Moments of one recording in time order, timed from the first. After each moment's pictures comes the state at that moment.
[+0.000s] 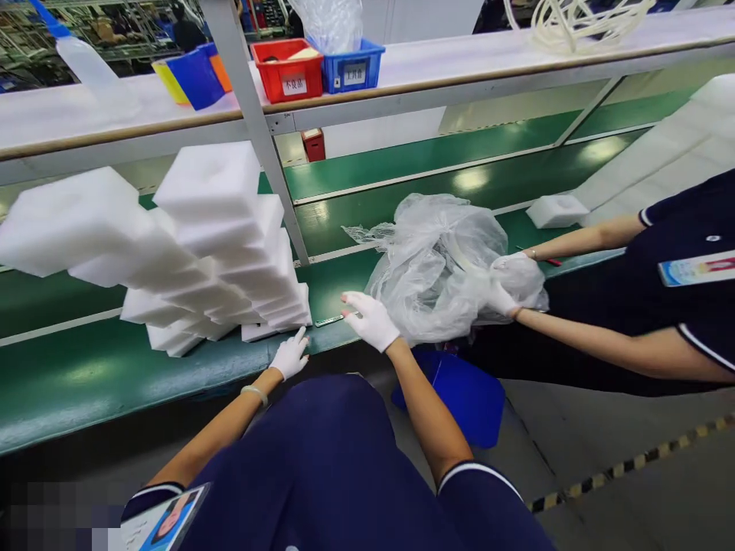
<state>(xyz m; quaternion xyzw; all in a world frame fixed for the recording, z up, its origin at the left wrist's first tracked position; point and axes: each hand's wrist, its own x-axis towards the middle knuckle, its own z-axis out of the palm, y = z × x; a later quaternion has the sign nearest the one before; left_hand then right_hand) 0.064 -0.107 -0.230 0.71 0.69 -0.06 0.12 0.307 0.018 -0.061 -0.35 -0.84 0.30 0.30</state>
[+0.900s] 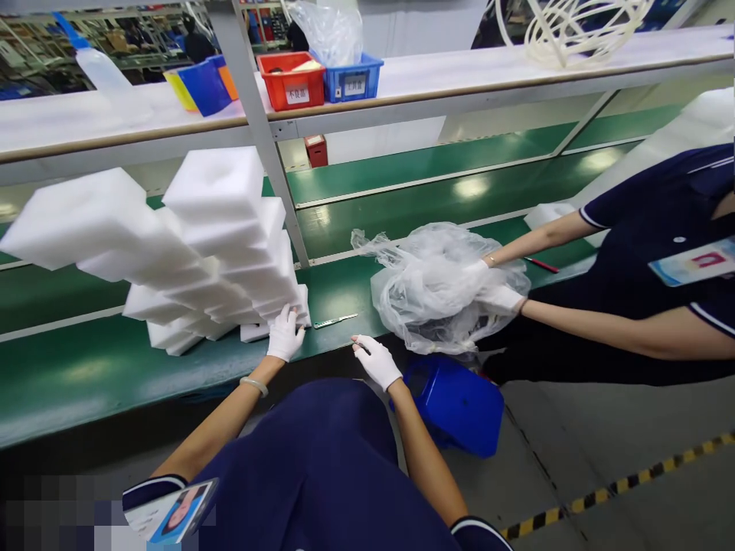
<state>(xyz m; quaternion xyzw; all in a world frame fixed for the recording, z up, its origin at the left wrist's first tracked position) 0.073 -0.073 -0.180 0.62 0.78 0.10 -0.03 0.346 -0.044 -0.127 -0.49 -0.73 0.44 0.18</state>
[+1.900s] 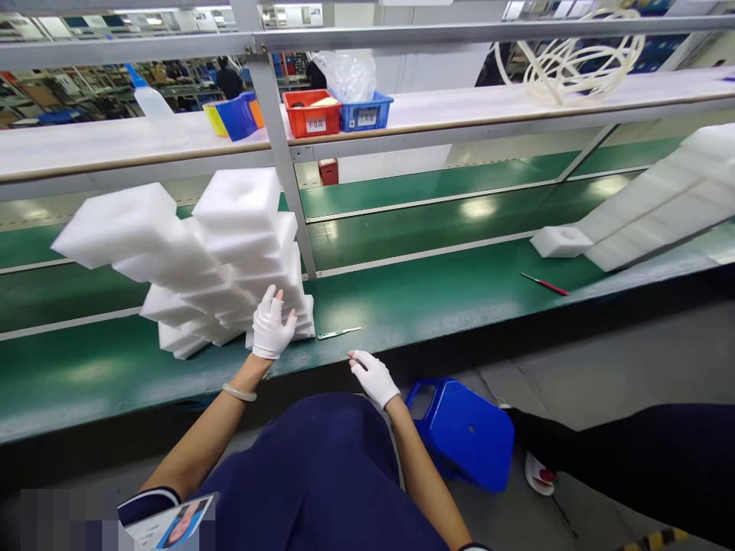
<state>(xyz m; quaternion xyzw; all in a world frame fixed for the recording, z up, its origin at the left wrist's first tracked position) 0.063 -0.071 -0.087 0.59 0.72 0.30 -0.20 0.338 -0.054 -0.122 -0.47 -0.75 0.44 0.16</state>
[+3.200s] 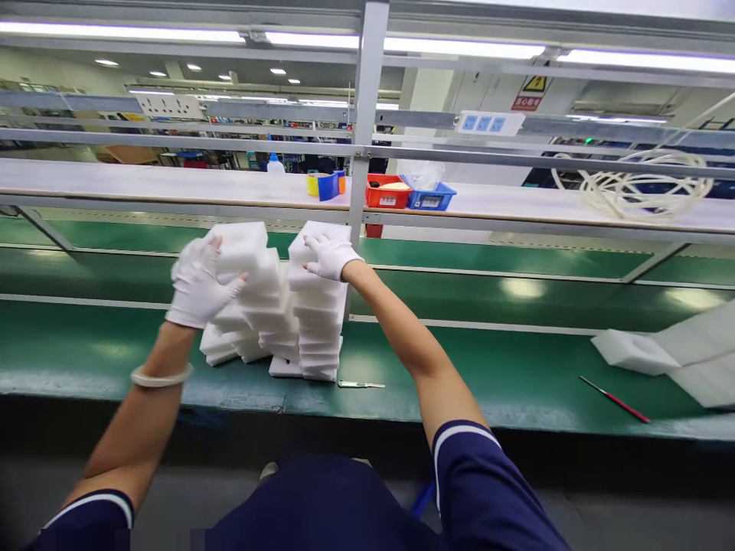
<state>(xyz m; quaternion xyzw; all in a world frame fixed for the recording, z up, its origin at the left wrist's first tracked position) -0.079 -0.150 0.128 0.47 0.78 0.25 -0.32 0.075 0.077 0.166 -0.14 -0.98 -0.05 0.11</state>
